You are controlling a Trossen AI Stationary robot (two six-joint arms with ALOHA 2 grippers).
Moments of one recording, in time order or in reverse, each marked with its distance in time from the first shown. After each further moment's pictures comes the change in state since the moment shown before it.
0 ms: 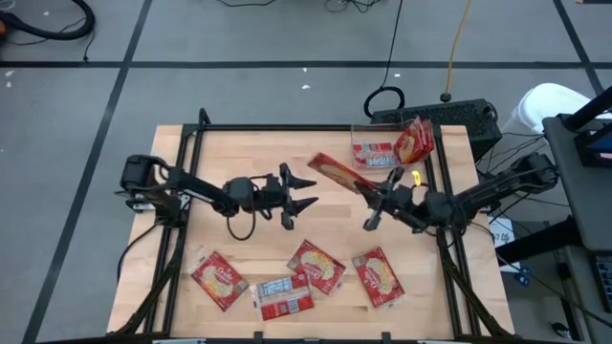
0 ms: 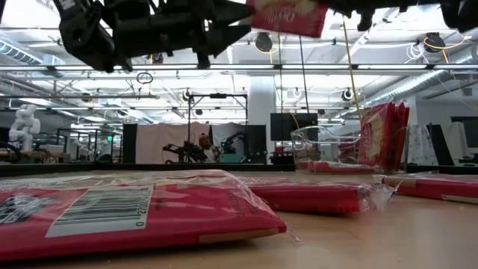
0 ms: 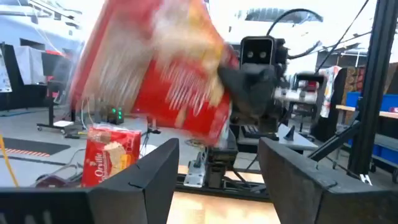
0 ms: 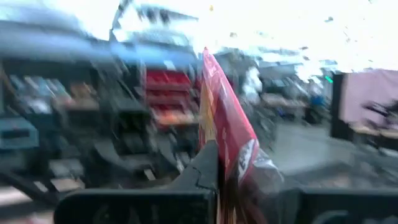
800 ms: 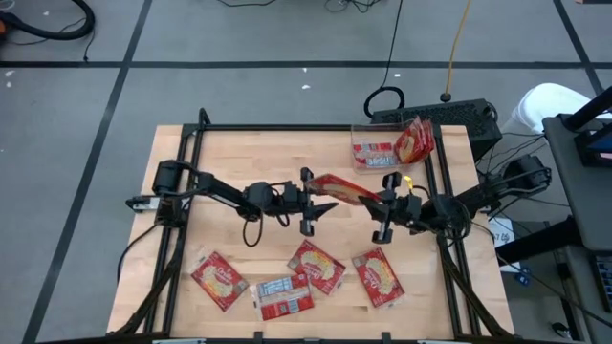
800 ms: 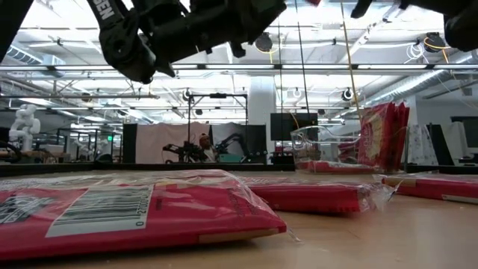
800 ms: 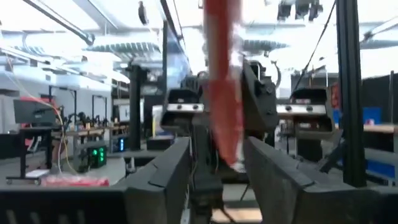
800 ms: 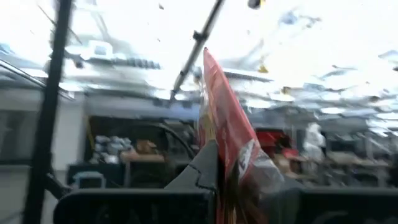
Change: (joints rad) left arm -0.027 0.251 0.247 0.168 0.082 0.092; right arm 0.010 0.130 -0.067 0.432 -0.296 -0.055
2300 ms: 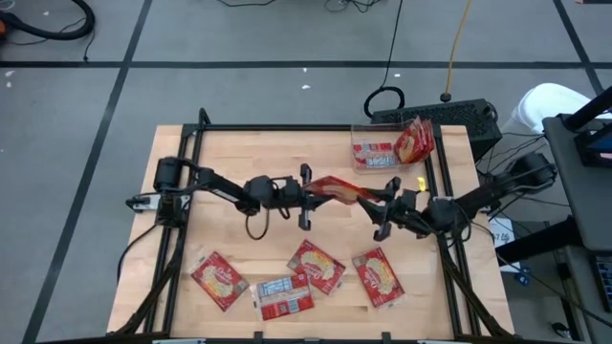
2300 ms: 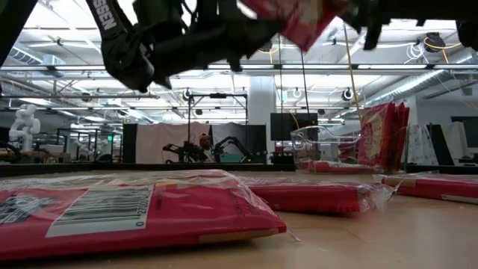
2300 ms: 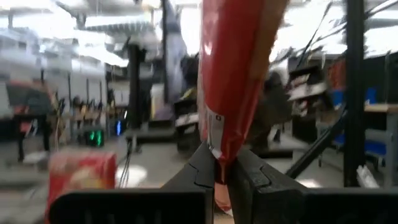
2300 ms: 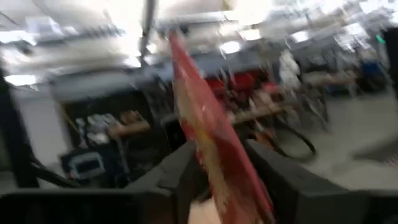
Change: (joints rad) left arm 0.078 -0.002 -0.056 -0.055 0.086 -0.029; right arm 0.057 -0.107 -0.053 -0.294 0.270 0.335
